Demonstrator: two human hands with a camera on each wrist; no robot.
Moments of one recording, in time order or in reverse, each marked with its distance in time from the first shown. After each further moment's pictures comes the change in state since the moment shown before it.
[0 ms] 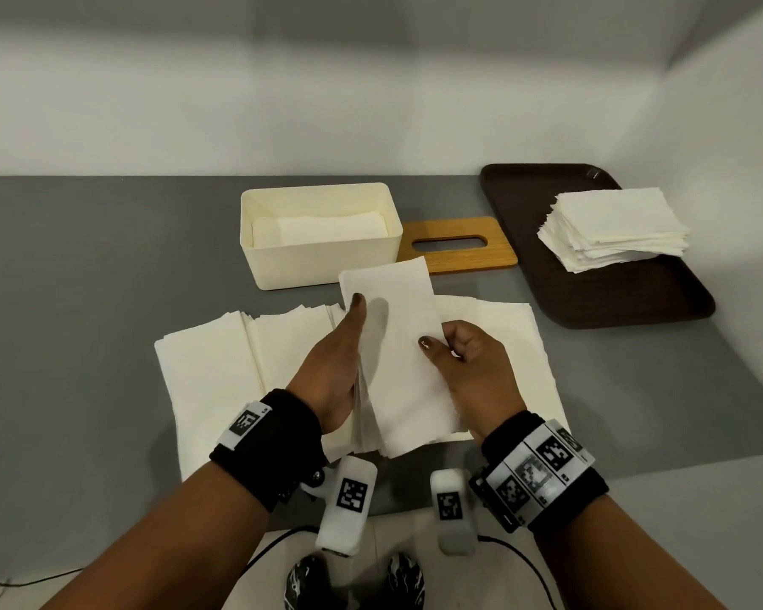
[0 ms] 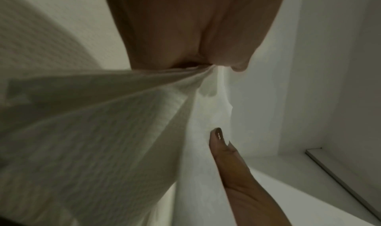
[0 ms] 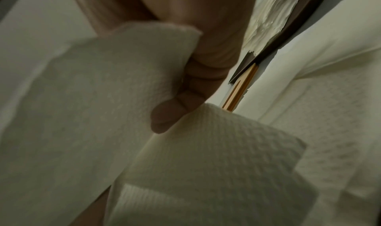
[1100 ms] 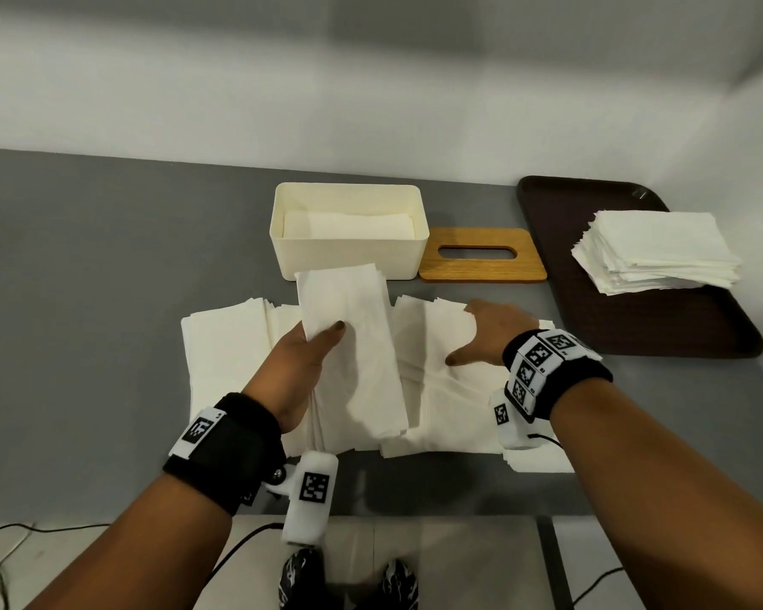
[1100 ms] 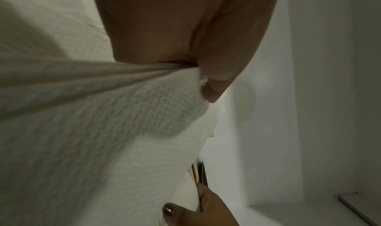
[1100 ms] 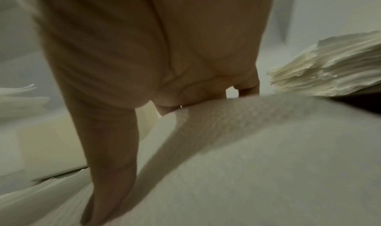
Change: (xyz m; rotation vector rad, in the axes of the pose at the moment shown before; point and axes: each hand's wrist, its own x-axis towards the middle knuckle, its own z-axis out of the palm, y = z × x) left_hand -0.017 -0.003 -0.040 0.091 0.223 0.144; right_hand 0.109 0.001 -0.031 -1.262 -0.392 0.006
